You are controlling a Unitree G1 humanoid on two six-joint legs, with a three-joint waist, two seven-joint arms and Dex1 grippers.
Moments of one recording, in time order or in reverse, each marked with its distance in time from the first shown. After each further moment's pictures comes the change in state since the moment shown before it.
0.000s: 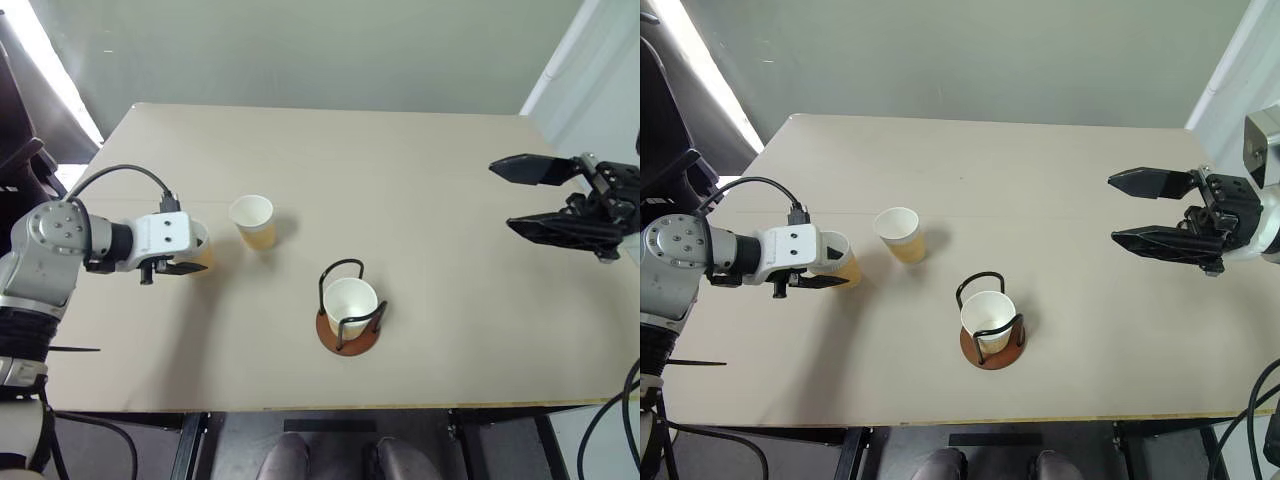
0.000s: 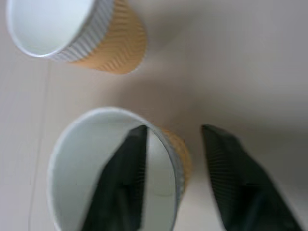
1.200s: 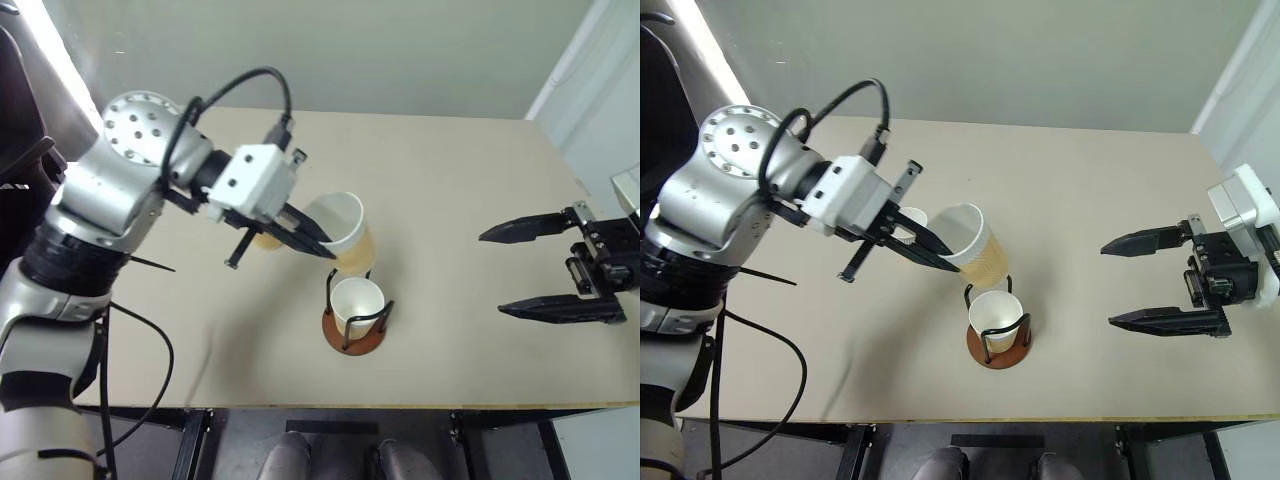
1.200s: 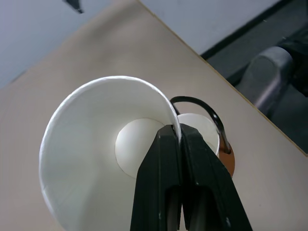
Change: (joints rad) left arm -0.507 -0.174 -0.341 -0.363 -0.606 0.193 -0.277; right arm 0.230 -0.188 -0.001 -0.231 -0.048 -0.094 0.075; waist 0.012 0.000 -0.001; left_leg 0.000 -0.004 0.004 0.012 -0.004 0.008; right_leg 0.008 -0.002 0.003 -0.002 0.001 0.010
